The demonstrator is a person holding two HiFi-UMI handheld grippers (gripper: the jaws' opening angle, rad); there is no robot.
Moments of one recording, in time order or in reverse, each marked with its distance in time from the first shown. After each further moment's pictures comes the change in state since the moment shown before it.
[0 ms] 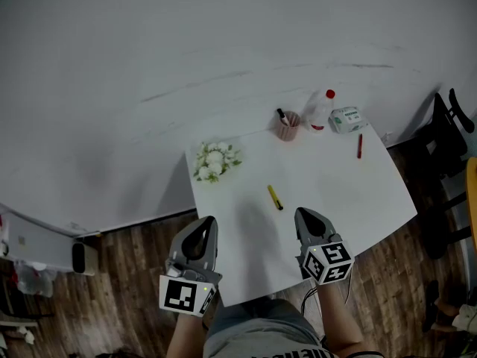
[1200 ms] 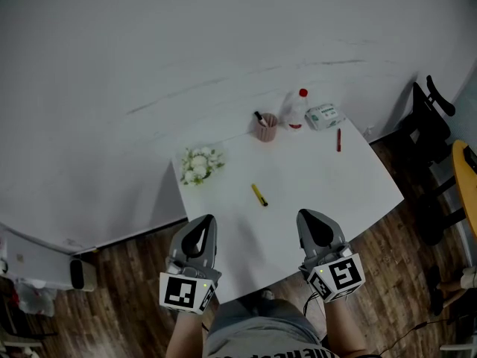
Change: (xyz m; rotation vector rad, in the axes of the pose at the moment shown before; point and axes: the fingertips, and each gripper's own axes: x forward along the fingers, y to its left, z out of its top) left arm -0.002 -0.038 0.015 0.014 -0.035 -0.084; right arm -0.098 0.033 0.075 -0.167 -0.240 -0.015
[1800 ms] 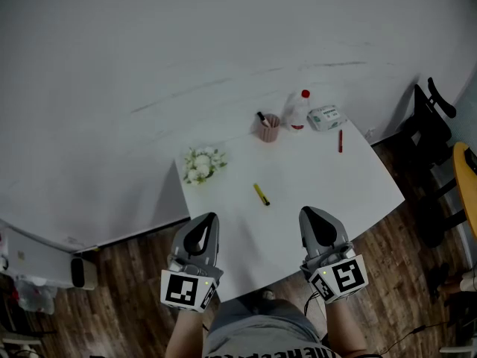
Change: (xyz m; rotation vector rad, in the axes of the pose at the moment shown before) left arm -0.004 -0.002 0.005 0.001 -0.011 -0.002; right arm -0.007 0.008 0.022 -0.015 -0.070 0.006
